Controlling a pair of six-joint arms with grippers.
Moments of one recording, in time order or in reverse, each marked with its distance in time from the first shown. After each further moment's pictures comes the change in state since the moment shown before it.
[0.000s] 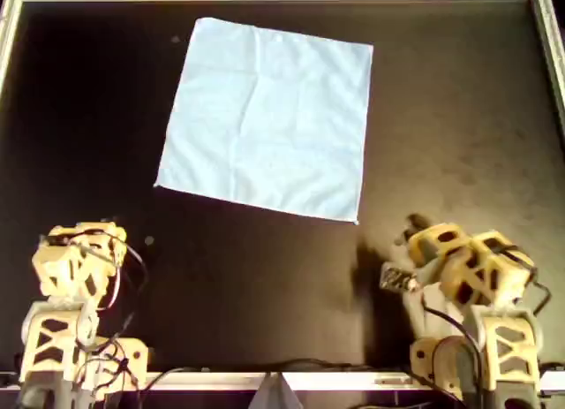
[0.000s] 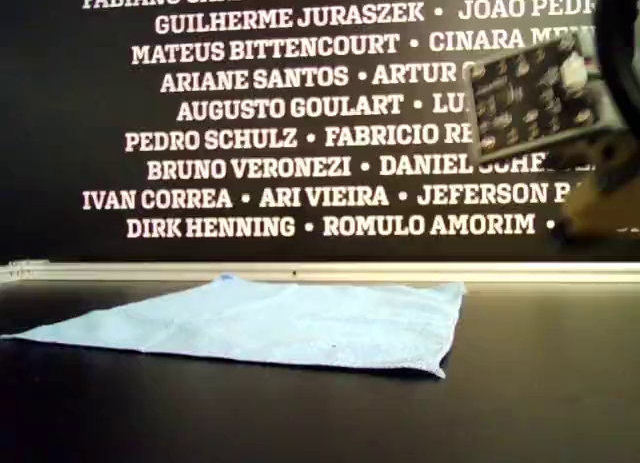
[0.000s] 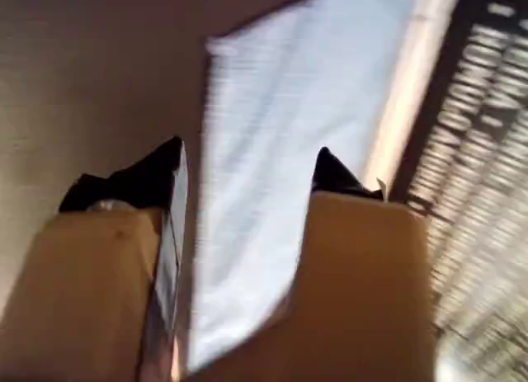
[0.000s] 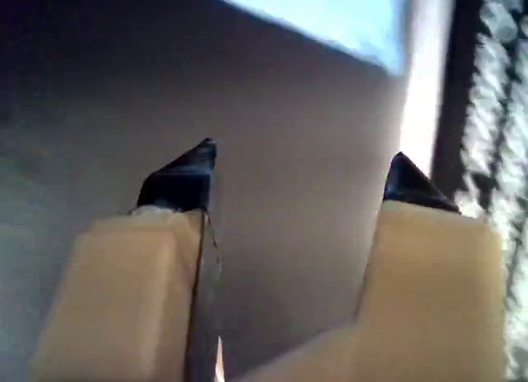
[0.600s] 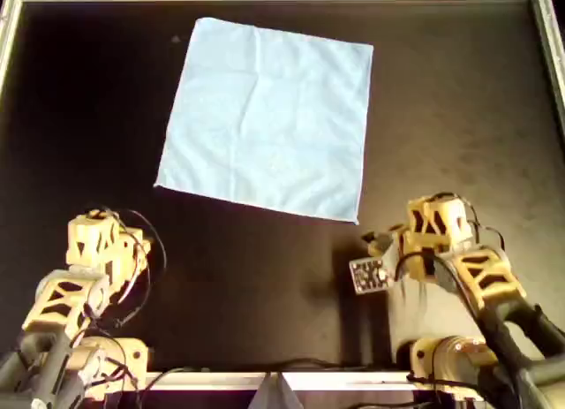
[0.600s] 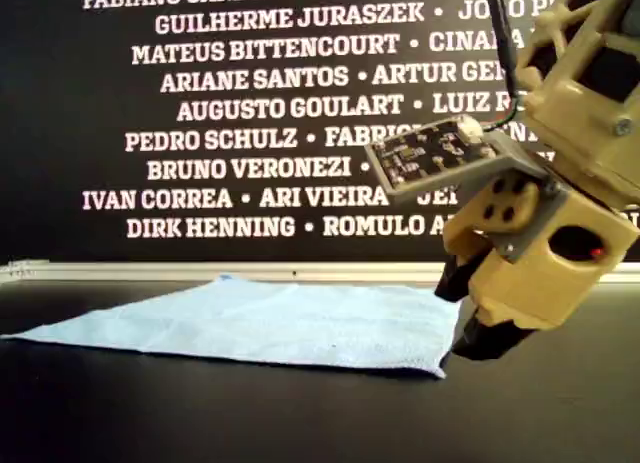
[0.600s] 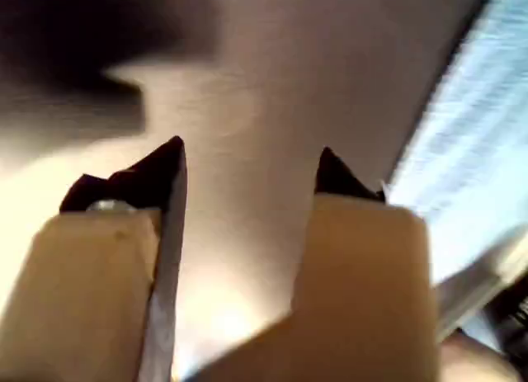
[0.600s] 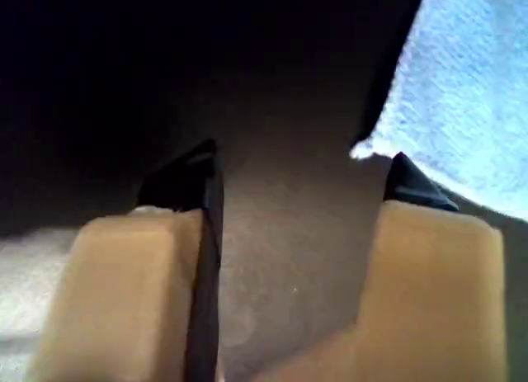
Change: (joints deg) left arm -9.0 -31.2 -13.5 -3.1 0.0 0.1; right arm 12.9 -55.5 -29.0 0.0 0.1 5.2
